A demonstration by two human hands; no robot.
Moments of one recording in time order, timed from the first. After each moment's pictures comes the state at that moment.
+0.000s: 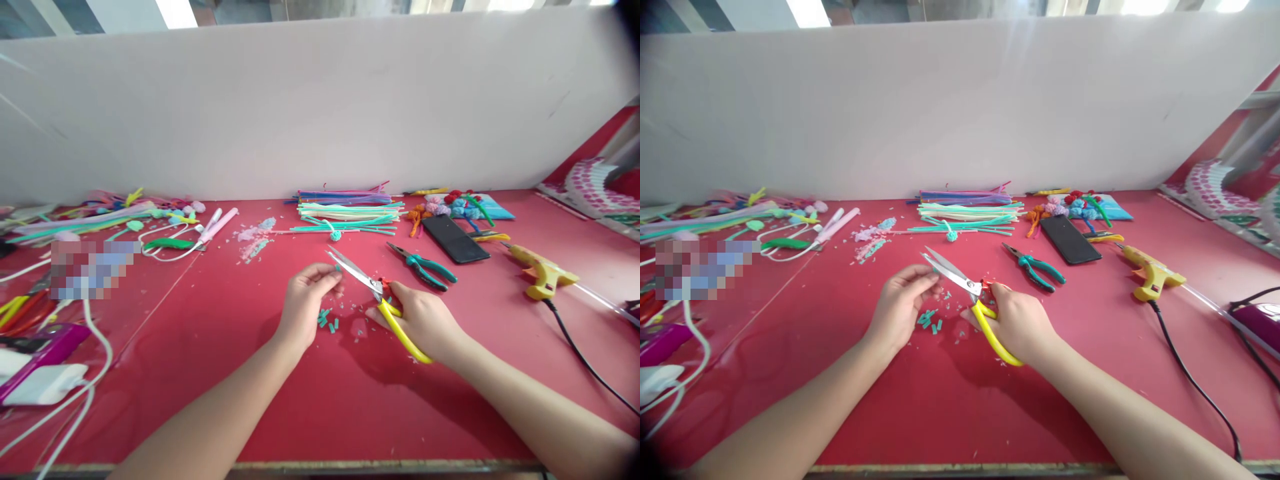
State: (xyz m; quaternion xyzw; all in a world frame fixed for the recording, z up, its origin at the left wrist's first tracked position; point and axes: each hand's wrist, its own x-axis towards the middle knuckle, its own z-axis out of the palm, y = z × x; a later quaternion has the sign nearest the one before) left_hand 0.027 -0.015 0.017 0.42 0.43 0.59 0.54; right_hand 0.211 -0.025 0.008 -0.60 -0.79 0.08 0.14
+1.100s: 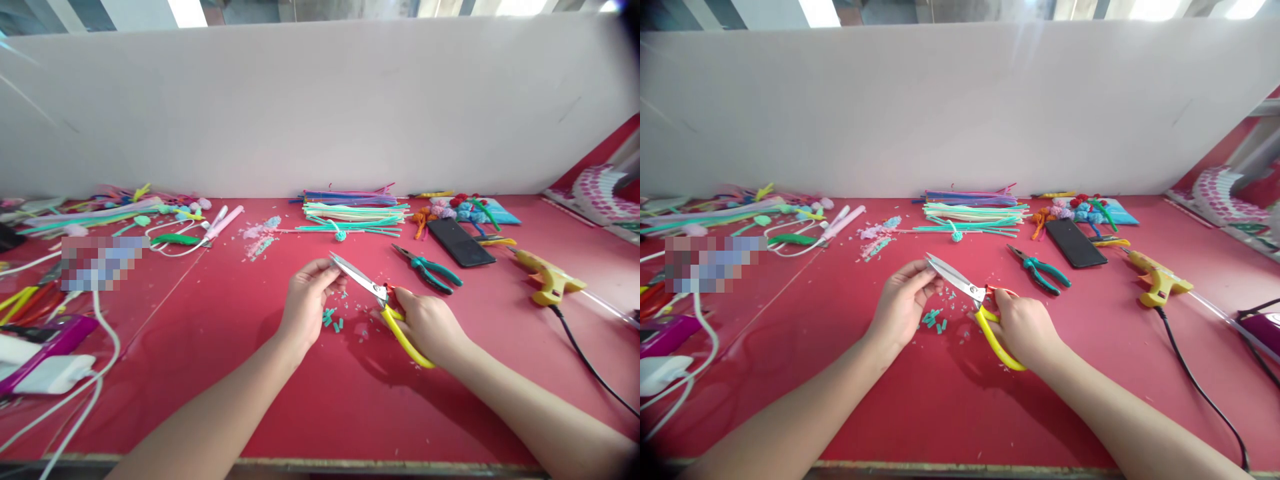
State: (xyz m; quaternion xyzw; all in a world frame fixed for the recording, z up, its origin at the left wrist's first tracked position) left_hand 0.024 -0.015 0.019 0.36 0.38 0.64 0.57; right_hand 0.214 -0.025 -0.005 -0.57 -0.82 0.00 0.10
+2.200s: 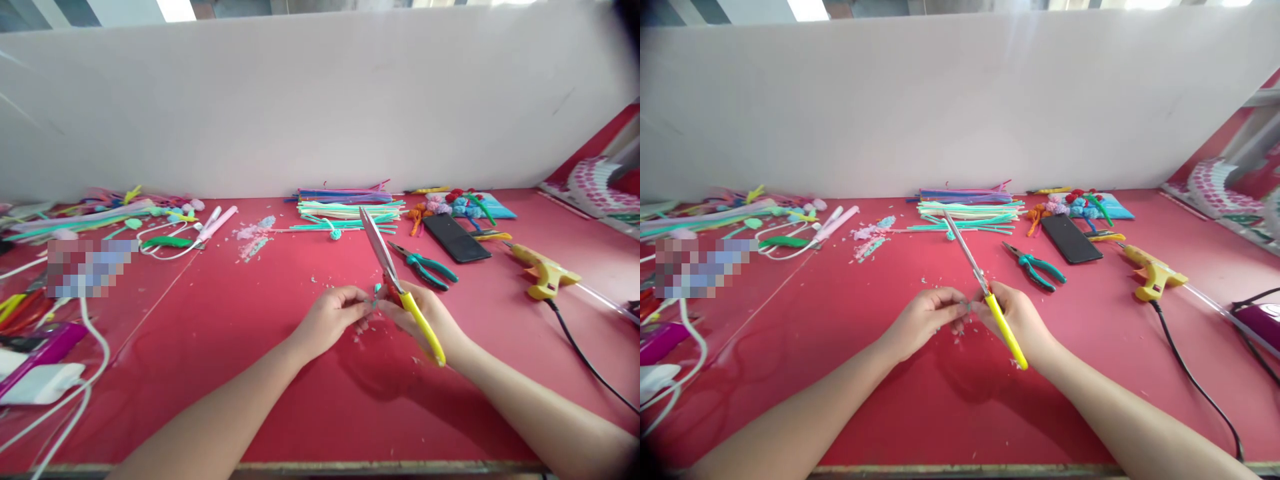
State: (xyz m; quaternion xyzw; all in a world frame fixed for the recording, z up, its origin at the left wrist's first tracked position) left_hand 0.038 -0.027 0.014 0.61 0.40 0.34 0.60; right_hand 0.207 -0.028 0.011 -0.51 -0.68 0.42 0.31
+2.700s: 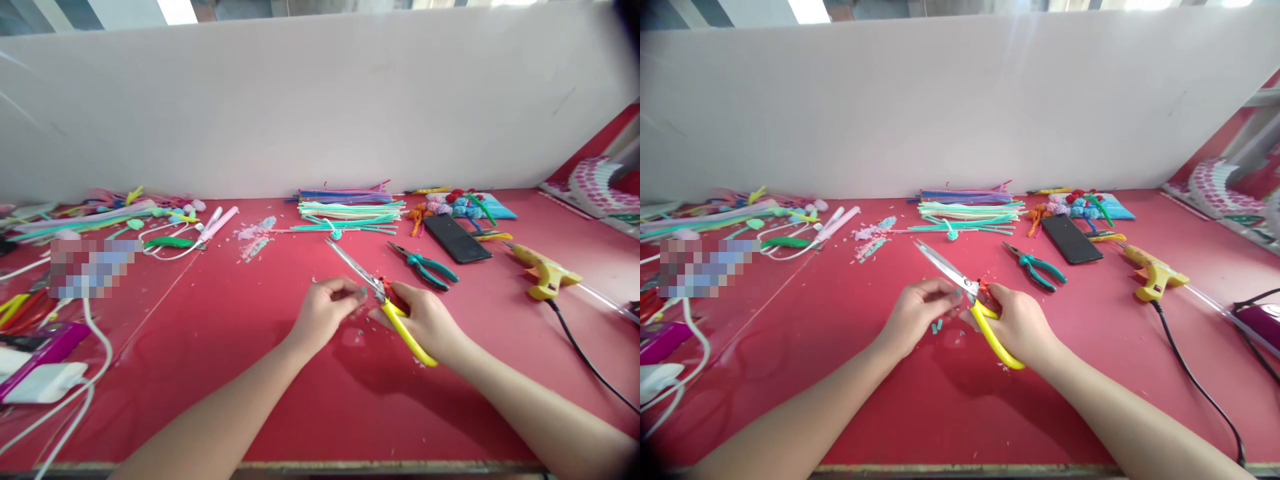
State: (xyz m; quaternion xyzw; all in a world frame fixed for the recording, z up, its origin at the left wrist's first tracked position) left_hand 0.037 -0.026 0.017 0.56 0.46 0.44 0.53; right_hand 0.209 -0.028 0.008 -0.57 -0.77 0.21 0.22
